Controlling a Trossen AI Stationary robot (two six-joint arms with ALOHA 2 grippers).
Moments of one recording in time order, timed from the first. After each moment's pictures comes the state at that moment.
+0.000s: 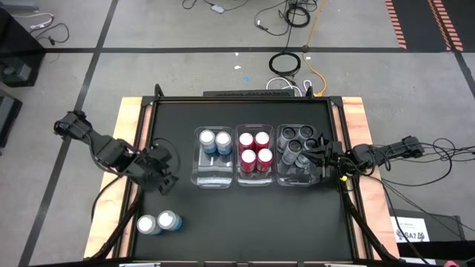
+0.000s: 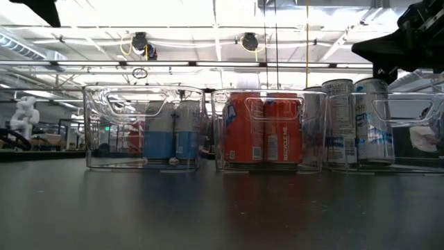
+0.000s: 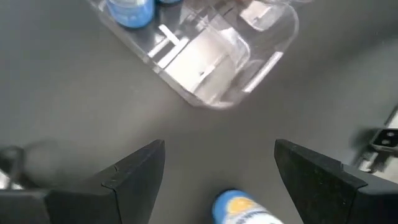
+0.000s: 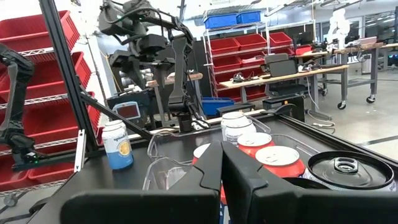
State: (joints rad) left arm -0.57 1.12 1.23 -1.33 -0.32 -1.28; right arm 0.28 0.01 0.01 0.12 0.42 0.14
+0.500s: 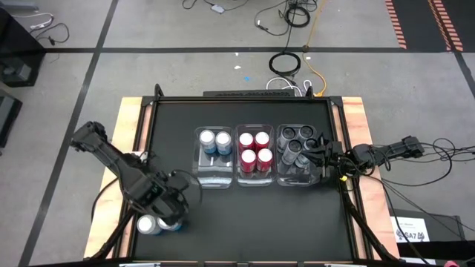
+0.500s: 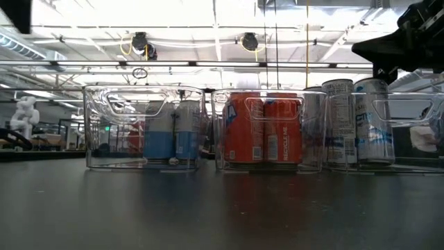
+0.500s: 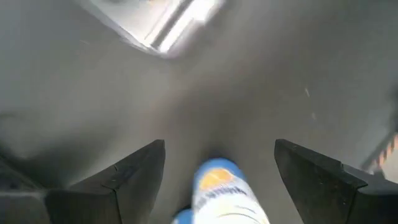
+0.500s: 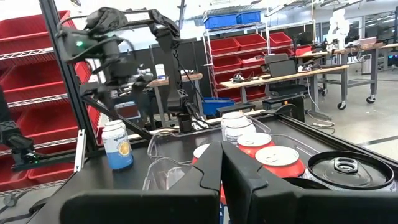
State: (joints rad) left arm -0.68 1.49 1.35 -1.30 -0.22 -1.35; right arm 0.28 0.01 0.01 0.12 0.42 0.14
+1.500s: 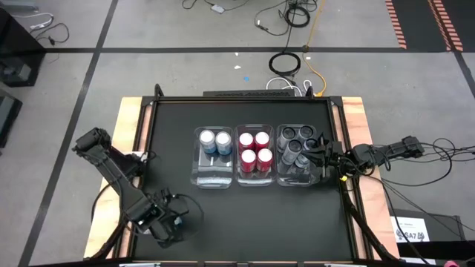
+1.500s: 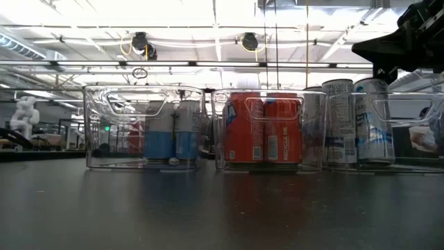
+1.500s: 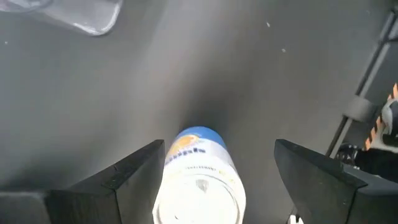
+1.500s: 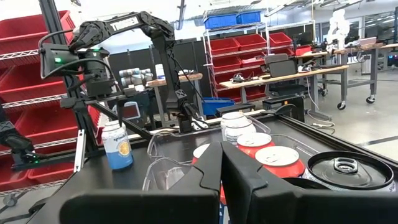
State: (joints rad) left arm -0.82 1.59 1.35 -1.19 -0.15 -1.20; right arm 0.28 0.01 0.01 0.12 0.42 0.14
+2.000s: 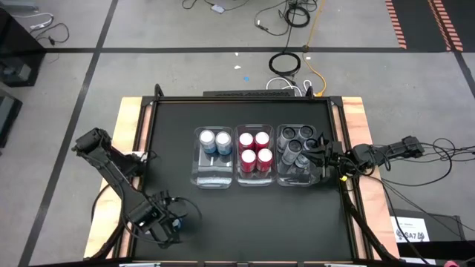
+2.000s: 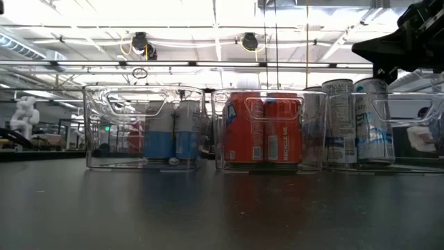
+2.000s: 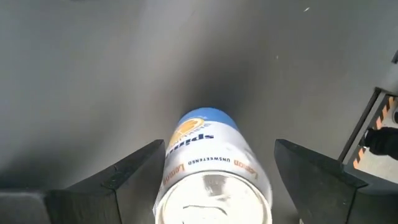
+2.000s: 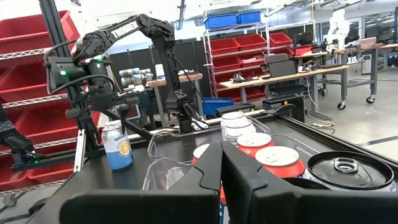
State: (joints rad) left arm -0.84 1.59 1.24 -1.12 -0.08 -1.19; right arm 0.28 0.01 0.01 0.12 0.42 0.14
